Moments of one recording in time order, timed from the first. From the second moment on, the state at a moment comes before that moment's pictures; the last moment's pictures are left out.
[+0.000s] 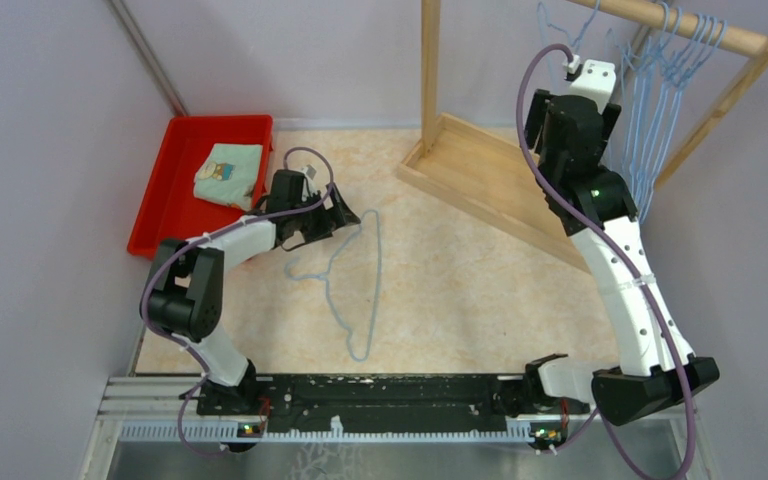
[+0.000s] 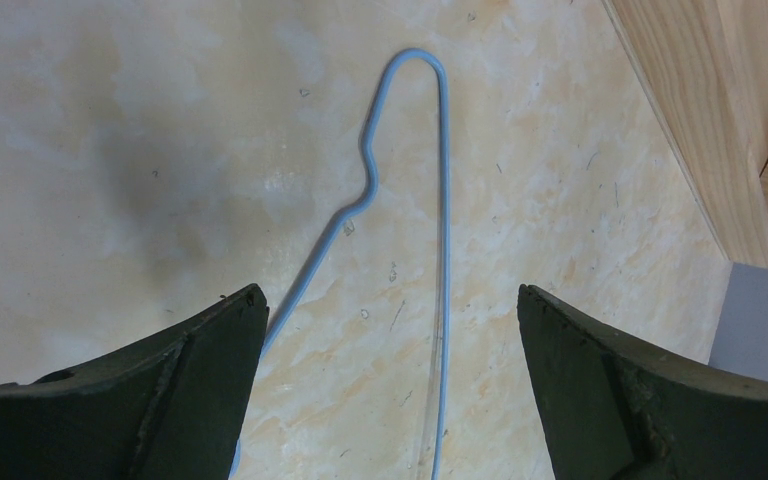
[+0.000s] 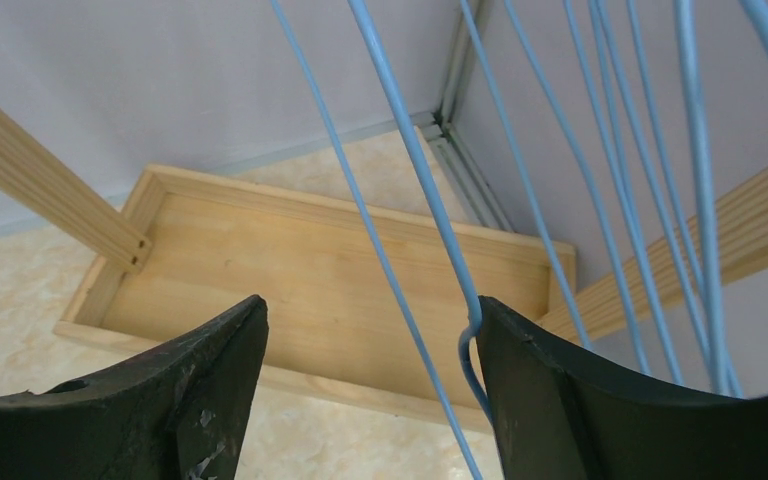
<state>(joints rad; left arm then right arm) -0.30 1.69 0.98 -0.01 0.30 -0.64 0.30 1.23 1.56 -0.58 0.66 0.13</state>
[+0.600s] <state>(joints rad) -0.31 1.74 1.05 -0.02 0.32 -0.63 0.32 0.91 1.35 -0.34 0.58 -0.05</state>
